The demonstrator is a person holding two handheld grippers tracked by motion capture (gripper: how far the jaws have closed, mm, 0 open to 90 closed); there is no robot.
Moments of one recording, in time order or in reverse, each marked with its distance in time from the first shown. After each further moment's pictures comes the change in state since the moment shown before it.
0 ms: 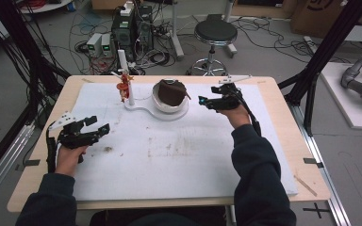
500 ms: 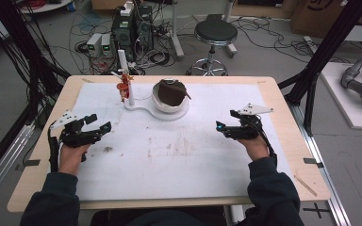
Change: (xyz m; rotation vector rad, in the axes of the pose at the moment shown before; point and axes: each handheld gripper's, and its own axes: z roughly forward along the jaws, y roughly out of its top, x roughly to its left) left arm -0.010 0.005 0.004 -0.030 0.023 -0.005; right arm 0.017 -0.083 -0.059 -0.042 -0.091 0.000
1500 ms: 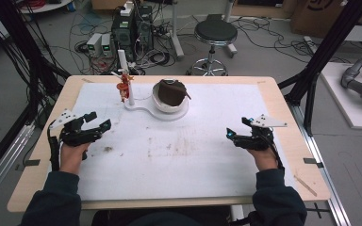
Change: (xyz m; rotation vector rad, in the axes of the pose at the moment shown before) left arm 0.001 0.003 0.000 -0.036 0.013 -0.010; right arm -0.002 -0.029 -0.026 -0.039 -0.076 0.028
